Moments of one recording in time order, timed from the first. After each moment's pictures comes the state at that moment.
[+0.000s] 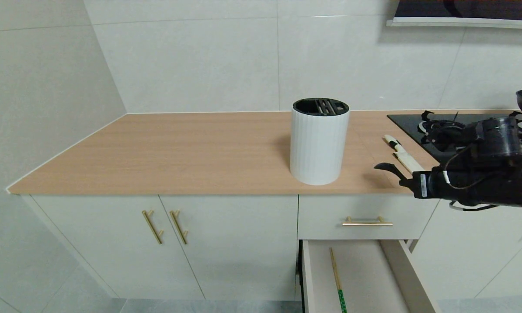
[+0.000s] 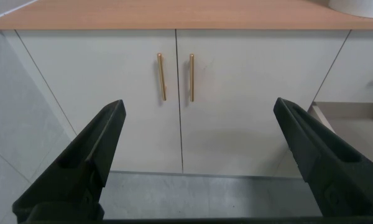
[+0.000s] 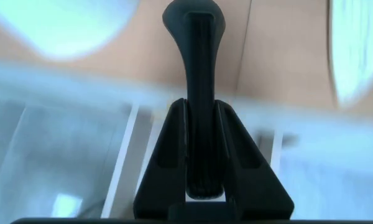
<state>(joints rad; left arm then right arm) 0.00 0.00 0.00 0.00 0.03 0.00 0.17 1.70 -0.94 -0.22 0.08 0.08</state>
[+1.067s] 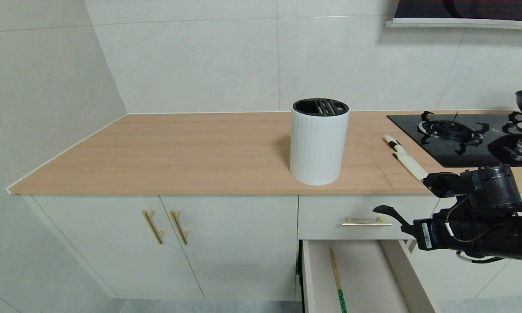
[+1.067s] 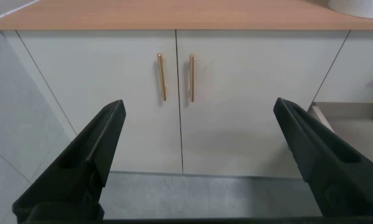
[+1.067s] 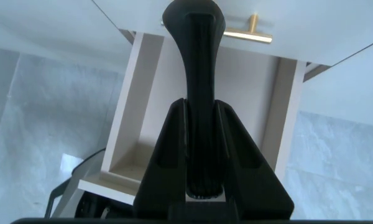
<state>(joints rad) 0.00 0.00 0.00 0.00 0.03 0.00 0.25 1.66 -0.64 -0.33 0.04 0.09</state>
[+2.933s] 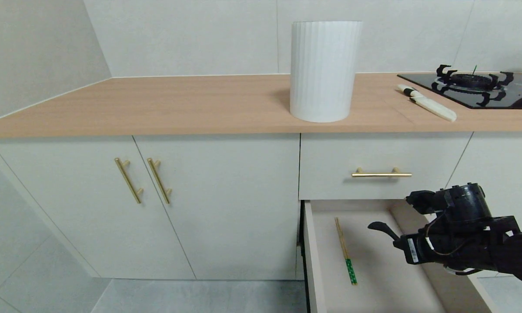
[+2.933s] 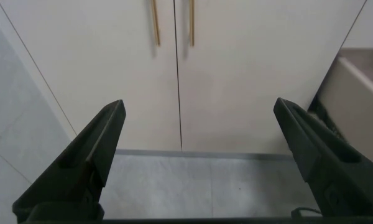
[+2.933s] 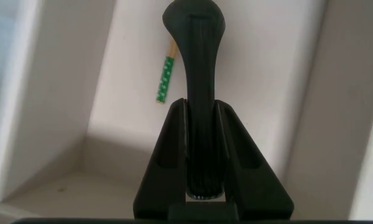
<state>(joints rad) 0.00 0.00 0.00 0.00 0.03 0.00 0.27 1.80 -0.59 -0.44 0.01 0.08</state>
